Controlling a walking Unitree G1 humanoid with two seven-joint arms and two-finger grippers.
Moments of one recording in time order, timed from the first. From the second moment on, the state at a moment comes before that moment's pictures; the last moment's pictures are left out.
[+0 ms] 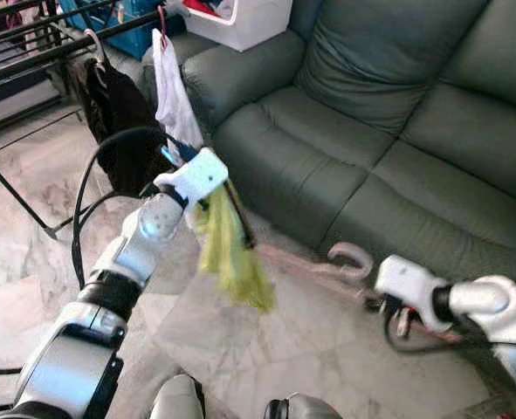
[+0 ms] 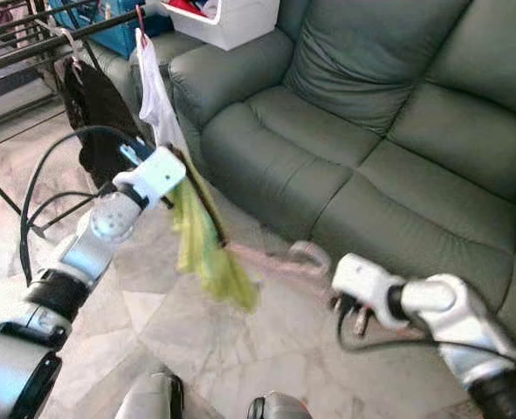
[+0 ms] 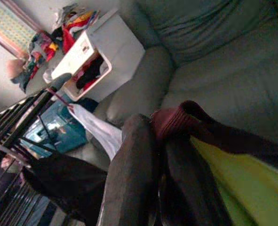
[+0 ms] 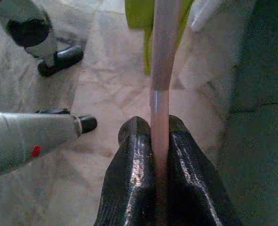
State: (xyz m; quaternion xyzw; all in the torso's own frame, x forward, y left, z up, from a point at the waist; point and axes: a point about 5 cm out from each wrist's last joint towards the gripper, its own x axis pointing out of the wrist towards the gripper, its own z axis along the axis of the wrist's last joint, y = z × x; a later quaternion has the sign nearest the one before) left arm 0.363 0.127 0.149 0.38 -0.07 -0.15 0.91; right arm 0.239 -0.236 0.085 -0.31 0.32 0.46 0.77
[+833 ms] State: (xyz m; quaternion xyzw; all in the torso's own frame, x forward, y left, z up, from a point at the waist) left arm 0.365 0.128 0.156 0.34 -0.06 -0.12 0.93; right arm 0.251 -0.203 0.087 -0.28 0.25 0.45 0.81
